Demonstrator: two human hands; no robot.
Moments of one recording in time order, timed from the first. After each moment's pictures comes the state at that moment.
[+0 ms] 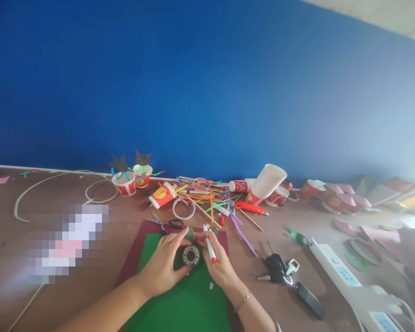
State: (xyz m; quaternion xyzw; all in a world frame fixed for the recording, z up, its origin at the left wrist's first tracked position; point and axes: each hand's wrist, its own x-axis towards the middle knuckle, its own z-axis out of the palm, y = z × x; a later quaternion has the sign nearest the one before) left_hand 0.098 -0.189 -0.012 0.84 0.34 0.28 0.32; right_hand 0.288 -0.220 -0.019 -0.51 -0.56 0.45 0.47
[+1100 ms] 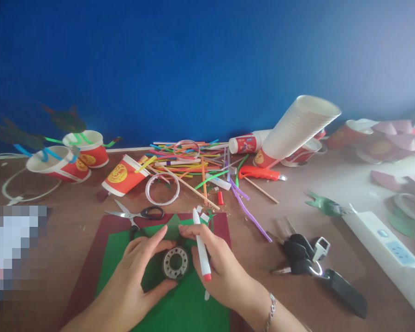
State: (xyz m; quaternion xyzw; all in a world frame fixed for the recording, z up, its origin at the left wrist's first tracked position) left_hand 0.095 -0.190 -0.016 0.85 0.37 0.20 0.32; right_hand 0.305 -0.221 -0.005 -0.54 -0.63 0.43 0.36
